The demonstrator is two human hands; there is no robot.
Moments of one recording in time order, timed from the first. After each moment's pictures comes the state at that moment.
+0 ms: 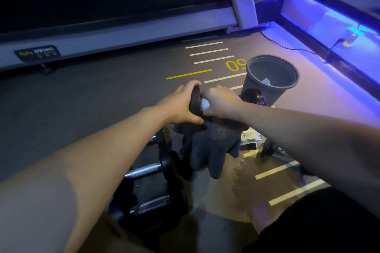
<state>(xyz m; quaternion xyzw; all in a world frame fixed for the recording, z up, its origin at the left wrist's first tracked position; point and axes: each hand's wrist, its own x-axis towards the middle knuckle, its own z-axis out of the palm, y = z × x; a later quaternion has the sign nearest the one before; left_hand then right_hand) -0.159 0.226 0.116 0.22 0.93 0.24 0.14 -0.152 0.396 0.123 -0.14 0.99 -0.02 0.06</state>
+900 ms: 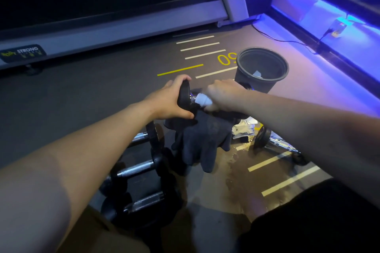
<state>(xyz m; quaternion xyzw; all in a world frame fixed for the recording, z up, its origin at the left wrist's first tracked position) -0.161 0.228 0.117 0.23 0.93 0.25 0.14 -0.150 0.435 0.131 -0.19 0.97 0.11 0.09</state>
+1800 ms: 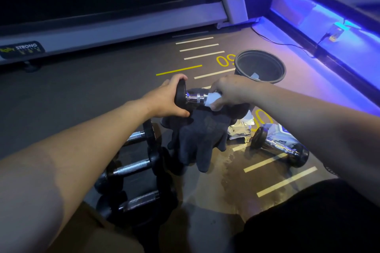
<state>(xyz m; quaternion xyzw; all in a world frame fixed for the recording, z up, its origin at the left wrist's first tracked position) -0.160 0.231 0.119 0.23 0.93 0.26 0.13 -0.157 0.465 0.147 -0.14 0.98 0.03 0.17</state>
